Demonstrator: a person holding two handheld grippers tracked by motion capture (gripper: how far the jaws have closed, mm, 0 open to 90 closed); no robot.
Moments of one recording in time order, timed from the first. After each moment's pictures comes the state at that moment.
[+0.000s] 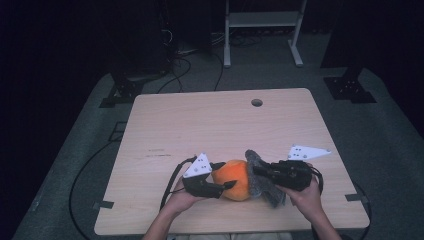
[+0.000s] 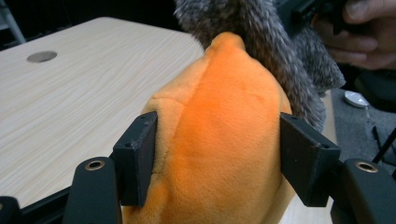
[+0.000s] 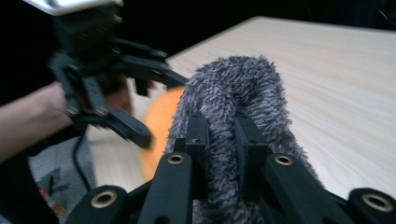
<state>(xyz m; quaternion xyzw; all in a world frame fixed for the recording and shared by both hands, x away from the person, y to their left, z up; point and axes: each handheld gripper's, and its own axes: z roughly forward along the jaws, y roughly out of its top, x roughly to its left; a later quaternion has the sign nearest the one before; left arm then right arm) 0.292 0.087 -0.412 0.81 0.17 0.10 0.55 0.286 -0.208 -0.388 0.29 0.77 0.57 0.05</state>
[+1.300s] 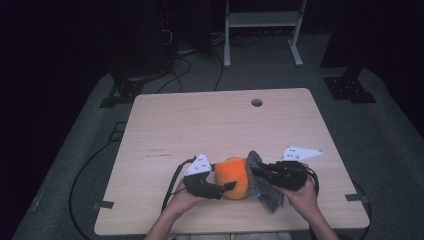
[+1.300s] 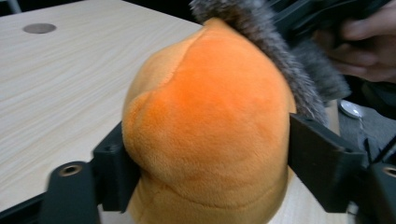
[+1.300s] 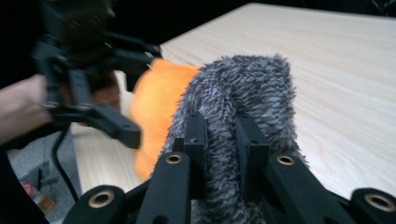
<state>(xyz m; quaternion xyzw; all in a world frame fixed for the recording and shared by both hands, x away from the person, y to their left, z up) 0.300 0.089 -0.428 0.81 0.21 0.06 0.54 0.296 -0.205 -0.406 0.31 0.78 0.54 0.05</state>
